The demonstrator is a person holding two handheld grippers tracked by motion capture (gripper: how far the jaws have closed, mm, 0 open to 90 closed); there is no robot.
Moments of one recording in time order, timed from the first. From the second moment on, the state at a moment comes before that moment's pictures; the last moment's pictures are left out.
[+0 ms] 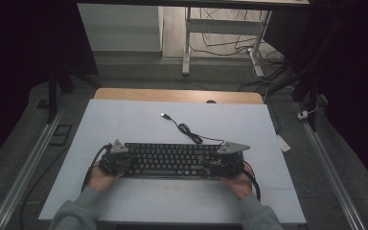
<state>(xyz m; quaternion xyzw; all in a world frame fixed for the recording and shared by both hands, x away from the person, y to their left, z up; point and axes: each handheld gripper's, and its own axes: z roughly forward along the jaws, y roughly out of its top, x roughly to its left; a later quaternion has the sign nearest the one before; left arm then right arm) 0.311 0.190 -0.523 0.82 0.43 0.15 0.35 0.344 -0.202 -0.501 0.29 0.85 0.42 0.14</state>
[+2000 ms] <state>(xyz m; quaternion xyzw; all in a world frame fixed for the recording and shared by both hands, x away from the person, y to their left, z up) 0.303 0.204 -0.504 0.78 0.45 0.16 0.41 0.344 -0.201 -0.502 0.28 0.85 0.42 0.14</state>
